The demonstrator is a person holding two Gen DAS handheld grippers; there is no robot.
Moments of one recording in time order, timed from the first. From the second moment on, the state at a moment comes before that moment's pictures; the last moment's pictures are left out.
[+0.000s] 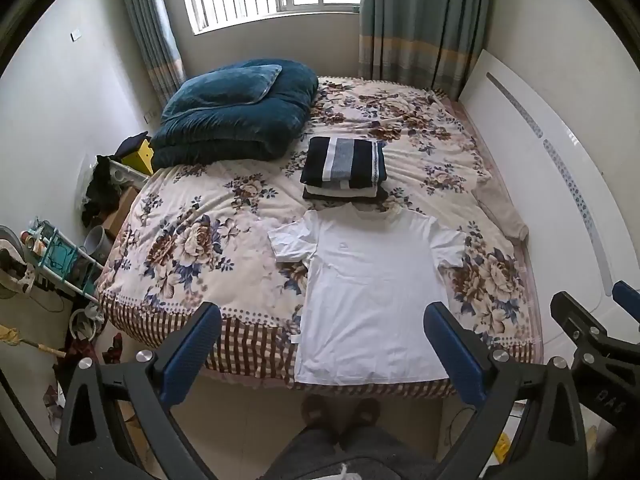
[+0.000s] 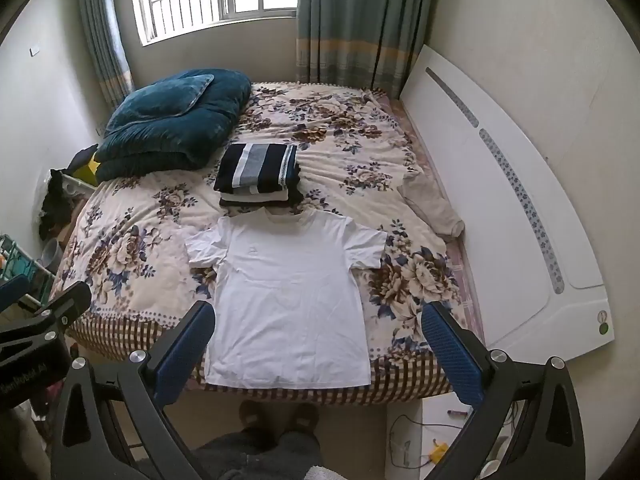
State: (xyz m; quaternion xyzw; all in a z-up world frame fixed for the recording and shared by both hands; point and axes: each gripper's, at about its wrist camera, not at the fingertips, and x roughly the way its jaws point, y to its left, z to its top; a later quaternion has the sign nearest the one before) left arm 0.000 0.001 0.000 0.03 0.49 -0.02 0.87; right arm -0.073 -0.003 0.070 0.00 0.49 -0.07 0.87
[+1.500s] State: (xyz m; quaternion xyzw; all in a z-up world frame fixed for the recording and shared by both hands) left arm 0.004 -0.006 0.017 0.02 0.48 -0.03 0.88; right arm -0.073 0.001 0.086 0.00 0.47 -0.08 0.88
